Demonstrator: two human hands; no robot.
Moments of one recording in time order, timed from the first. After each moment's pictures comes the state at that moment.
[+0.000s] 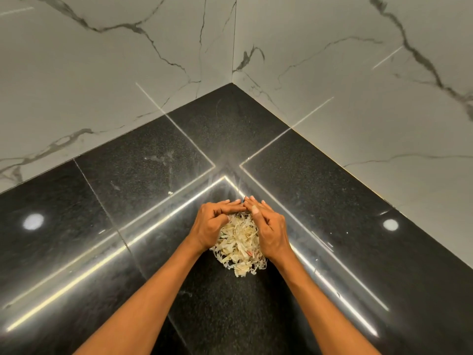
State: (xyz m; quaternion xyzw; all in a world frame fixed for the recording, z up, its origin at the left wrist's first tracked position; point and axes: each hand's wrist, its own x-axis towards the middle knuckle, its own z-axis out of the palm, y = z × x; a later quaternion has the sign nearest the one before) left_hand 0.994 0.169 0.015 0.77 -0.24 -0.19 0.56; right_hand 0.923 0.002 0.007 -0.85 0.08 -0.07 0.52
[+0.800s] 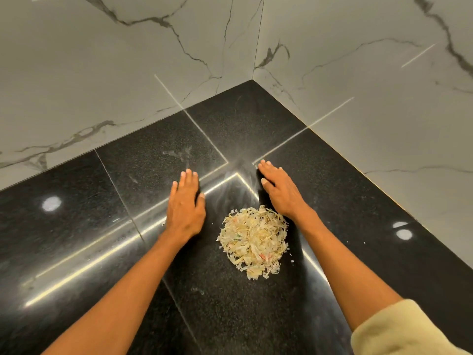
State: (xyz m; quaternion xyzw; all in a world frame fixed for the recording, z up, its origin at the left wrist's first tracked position) left_hand 1.024 0.233 0.000 0.95 -0.08 -0.02 0.31; right_hand 1.019 -0.039 0.012 -0.94 -0.02 0.03 0.33
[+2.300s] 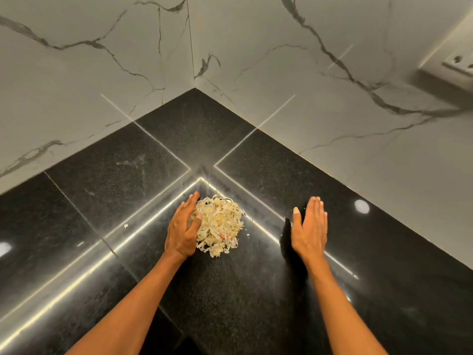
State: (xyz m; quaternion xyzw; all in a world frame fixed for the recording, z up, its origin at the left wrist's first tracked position) left_hand 0.943 0.180 -0.003 0.83 -0.17 -0.09 0.52; right_hand 0.815 -0.108 0.011 -0.90 0.37 -0.10 0.23
